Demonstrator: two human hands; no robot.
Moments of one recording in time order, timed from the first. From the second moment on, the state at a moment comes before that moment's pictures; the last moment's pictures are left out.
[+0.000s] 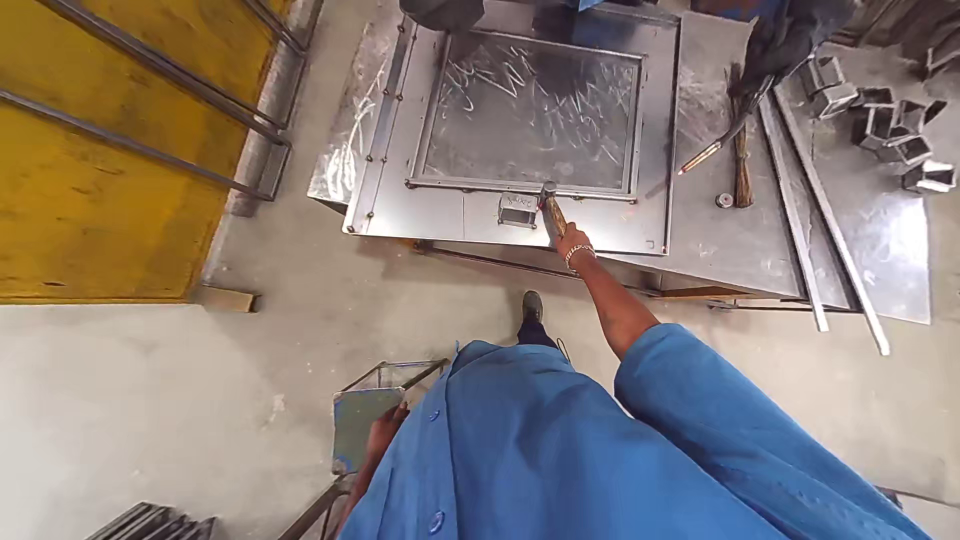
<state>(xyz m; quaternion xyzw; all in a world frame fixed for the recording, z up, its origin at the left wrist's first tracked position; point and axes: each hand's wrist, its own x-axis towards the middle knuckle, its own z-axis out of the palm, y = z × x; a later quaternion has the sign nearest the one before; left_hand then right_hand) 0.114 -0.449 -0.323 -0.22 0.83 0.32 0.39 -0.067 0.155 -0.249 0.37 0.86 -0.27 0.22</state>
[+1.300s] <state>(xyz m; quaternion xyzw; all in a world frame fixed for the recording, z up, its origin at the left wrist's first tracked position) 0.166 -0.405 -0.361 -0.30 0.73 0.42 0.45 0.096 0.146 -0.277 0.41 0.83 -0.27 0.26</state>
